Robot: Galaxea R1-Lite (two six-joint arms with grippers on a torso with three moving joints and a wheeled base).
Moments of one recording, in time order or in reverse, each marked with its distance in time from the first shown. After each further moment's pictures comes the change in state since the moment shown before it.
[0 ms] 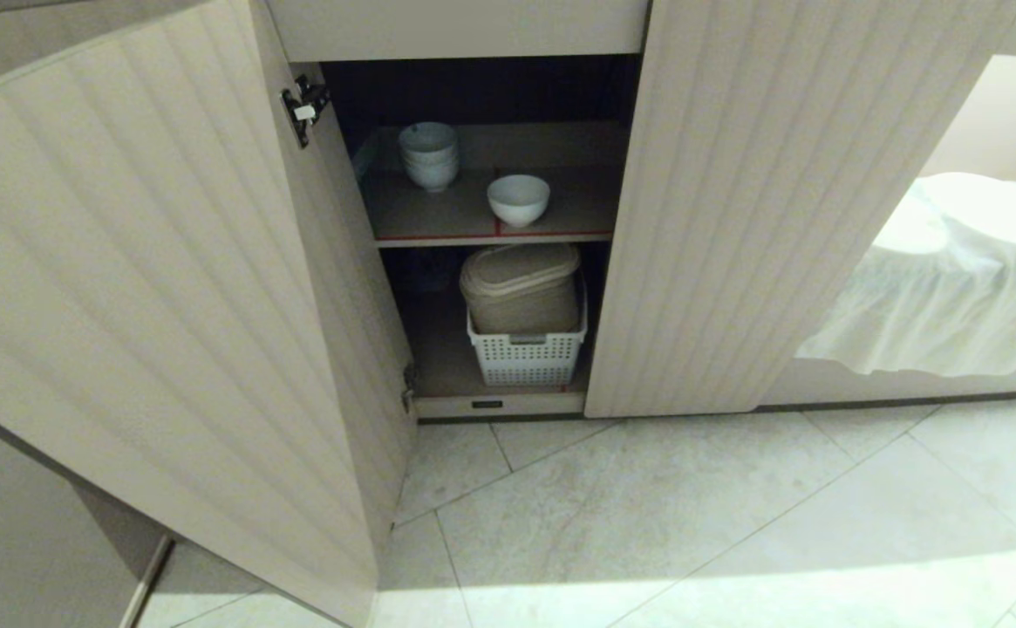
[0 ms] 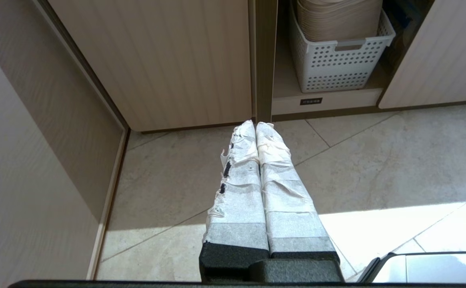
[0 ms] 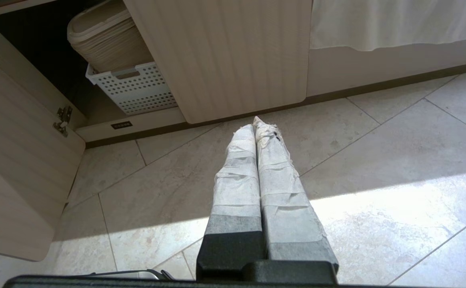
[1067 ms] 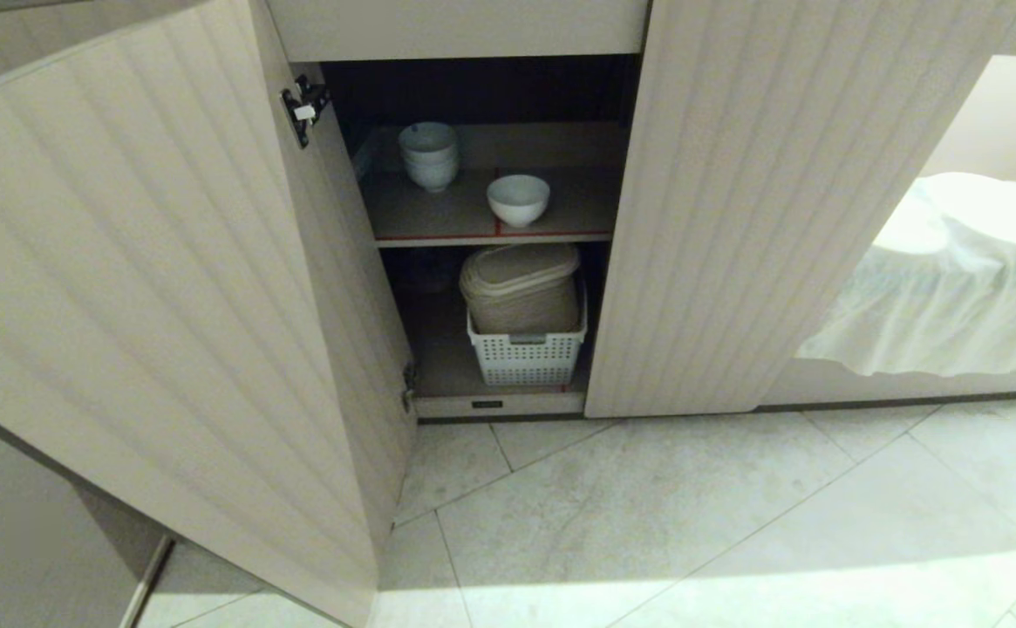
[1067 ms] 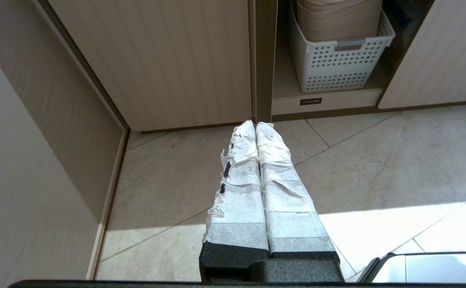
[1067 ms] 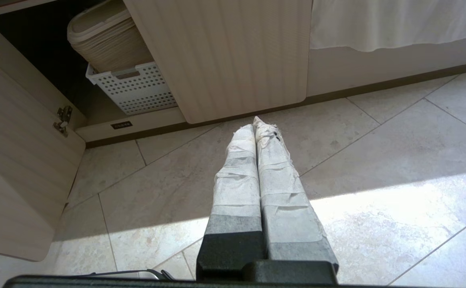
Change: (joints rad) left arm 0.000 0.000 0.000 0.000 0.000 -0.002; right arm 0.000 0.000 0.000 0.000 0.000 0.000
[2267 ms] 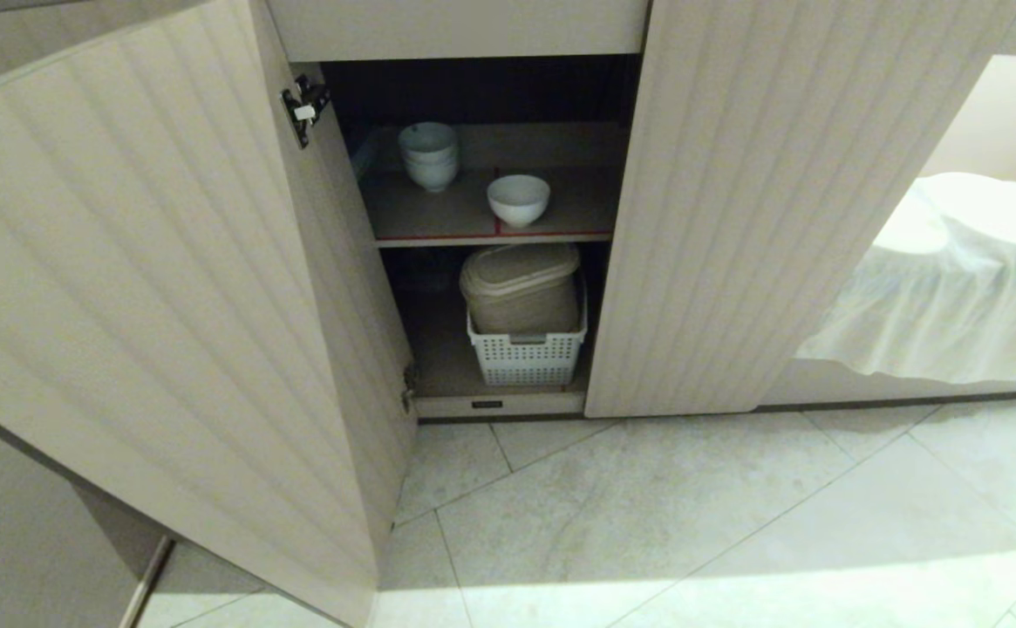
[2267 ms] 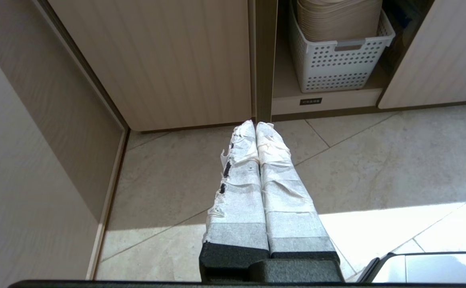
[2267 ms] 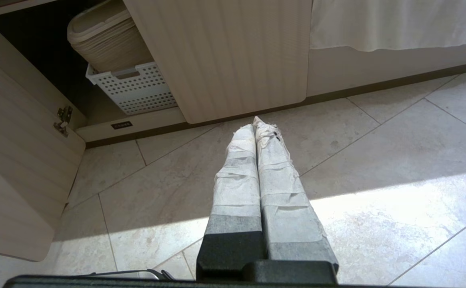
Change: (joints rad) left arm 0.000 0.000 0.000 0.000 0.000 0.000; right arm 0.000 0.000 0.000 0.000 0.000 0.000
